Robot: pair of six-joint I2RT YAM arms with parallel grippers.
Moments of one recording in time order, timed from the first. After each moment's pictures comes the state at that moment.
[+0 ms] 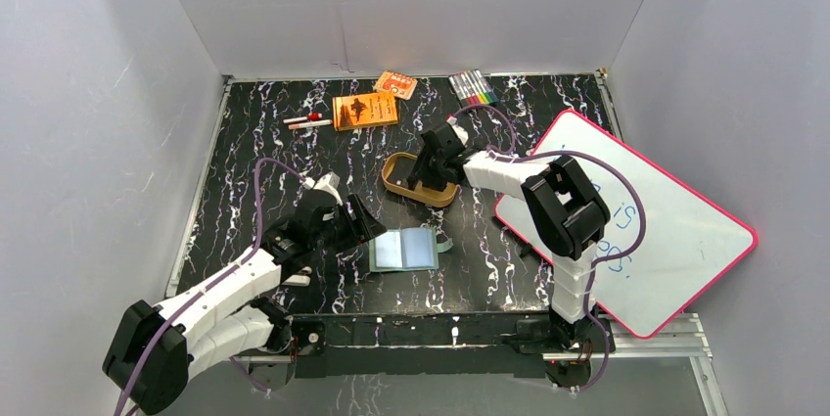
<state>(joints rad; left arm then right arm) -0.62 0.96 0.47 -0.18 0.09 -0.91 0.69 1.94 1.27 -0.21 0.06 0.98</state>
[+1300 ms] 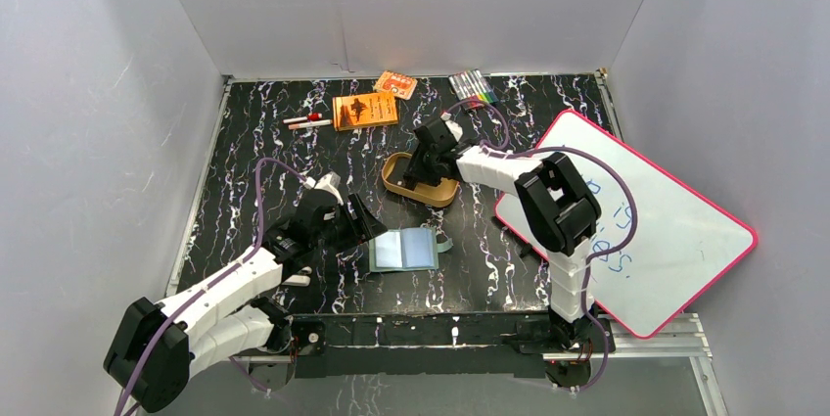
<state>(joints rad) -0.62 0.98 0.46 -0.17 0.09 -0.92 0.69 2.00 1.37 -0.26 0.08 0.99</state>
